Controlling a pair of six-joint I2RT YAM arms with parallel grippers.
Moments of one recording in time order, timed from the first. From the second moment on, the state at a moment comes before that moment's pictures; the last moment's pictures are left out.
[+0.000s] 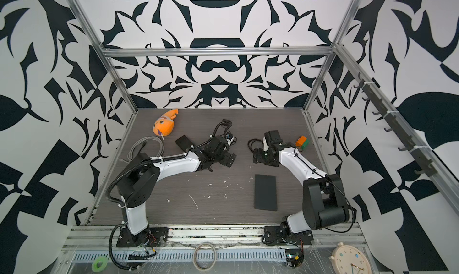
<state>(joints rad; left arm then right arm) -0.87 1.90 1.23 -0.06 -0.19 -0.09 0.20 1.47 0.95 -0.62 -0.16 0.35</state>
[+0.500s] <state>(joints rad) -0.79 2.14 1.67 -0.10 -0.21 -0.04 0.20 1.47 0.97 -0.56 -0.21 0.35</state>
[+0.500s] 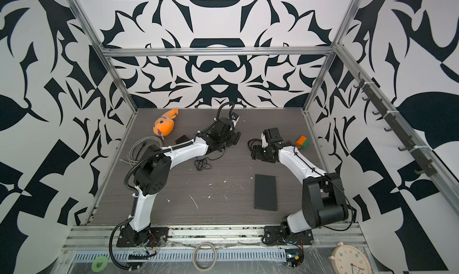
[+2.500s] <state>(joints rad) -0.96 1.83 1.38 -0.28 -0.01 -0.39 0.07 1.21 0.80 -0.93 -0.16 0.42</state>
